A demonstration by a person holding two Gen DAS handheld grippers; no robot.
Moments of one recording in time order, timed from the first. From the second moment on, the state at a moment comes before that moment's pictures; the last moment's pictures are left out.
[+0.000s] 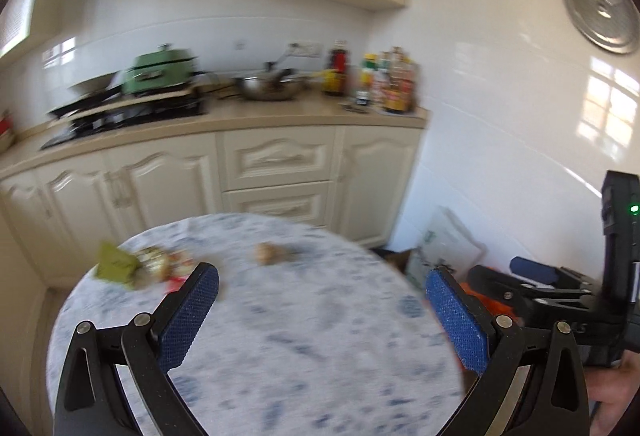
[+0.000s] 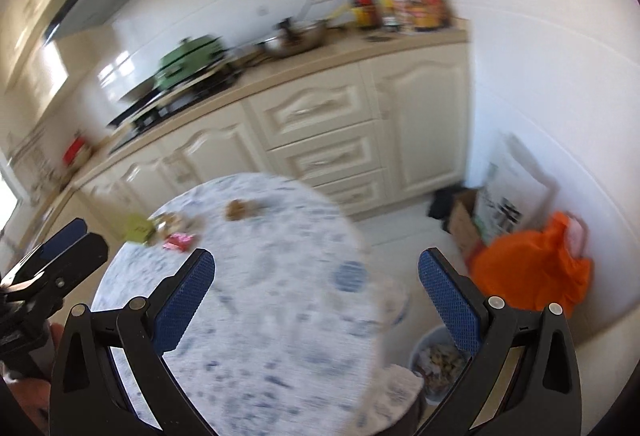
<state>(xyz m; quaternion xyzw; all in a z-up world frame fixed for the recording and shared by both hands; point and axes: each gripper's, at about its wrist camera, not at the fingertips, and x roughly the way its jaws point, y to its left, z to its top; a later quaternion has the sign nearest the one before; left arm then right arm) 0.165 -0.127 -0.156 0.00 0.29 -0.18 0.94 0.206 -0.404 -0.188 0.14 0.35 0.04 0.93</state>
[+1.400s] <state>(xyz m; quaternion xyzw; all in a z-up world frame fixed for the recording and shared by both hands) 0.435 0.021 -0.297 -0.02 0.43 -0.01 0.90 0.409 -0.145 -0.330 -0.09 0.43 0.23 0.87</state>
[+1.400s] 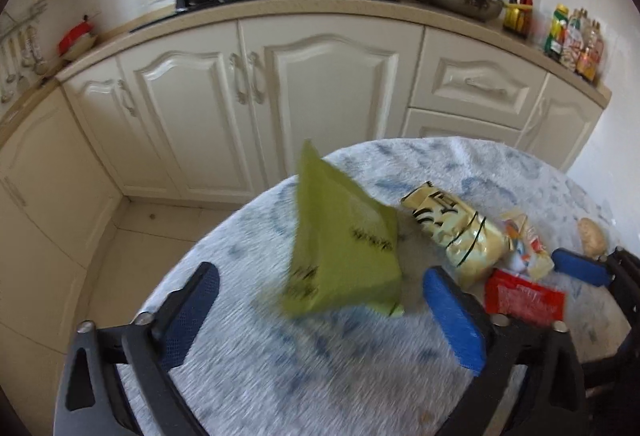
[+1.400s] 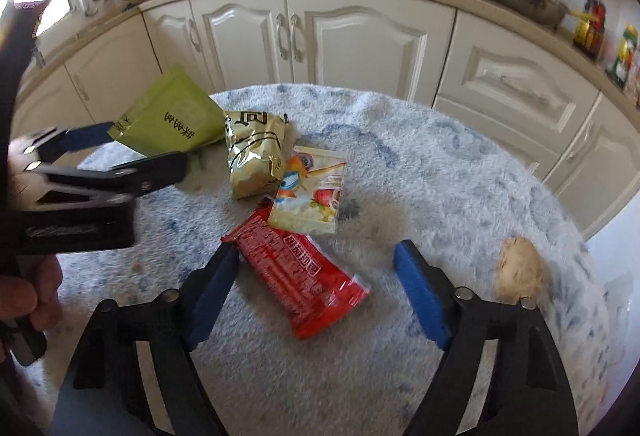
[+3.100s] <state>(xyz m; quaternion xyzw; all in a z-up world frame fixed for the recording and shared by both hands) 0.227 -0.081 -0.210 0.01 0.31 -0.20 0.93 0.207 -0.341 -0.222 0.10 0.37 0.16 0.91</state>
